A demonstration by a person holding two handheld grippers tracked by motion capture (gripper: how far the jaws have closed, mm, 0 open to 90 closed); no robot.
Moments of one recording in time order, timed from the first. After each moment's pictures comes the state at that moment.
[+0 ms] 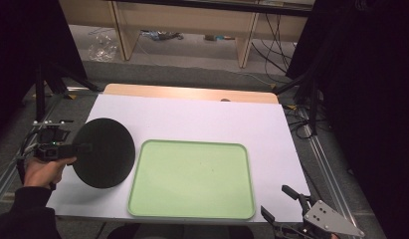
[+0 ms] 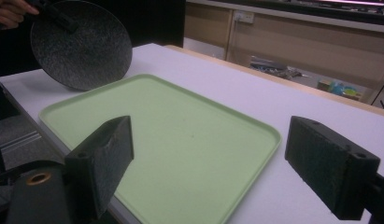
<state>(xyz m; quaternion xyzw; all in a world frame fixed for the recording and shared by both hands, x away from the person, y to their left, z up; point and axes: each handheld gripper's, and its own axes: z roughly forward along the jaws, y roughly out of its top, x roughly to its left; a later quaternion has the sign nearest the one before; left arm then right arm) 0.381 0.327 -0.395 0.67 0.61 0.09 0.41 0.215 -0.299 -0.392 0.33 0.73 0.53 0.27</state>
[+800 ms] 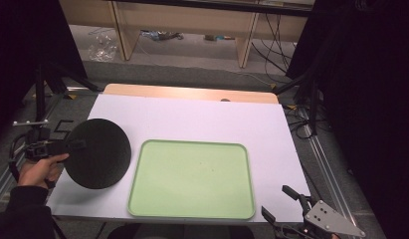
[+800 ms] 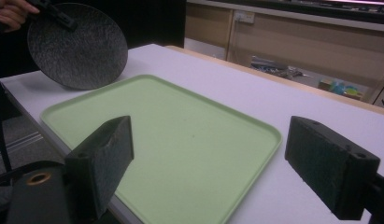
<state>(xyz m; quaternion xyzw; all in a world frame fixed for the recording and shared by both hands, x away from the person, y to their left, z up) 0.382 0.354 -0.402 0.60 0.66 0.06 0.45 0.215 -0.299 -0.393 0.33 0.73 0.54 0.27</state>
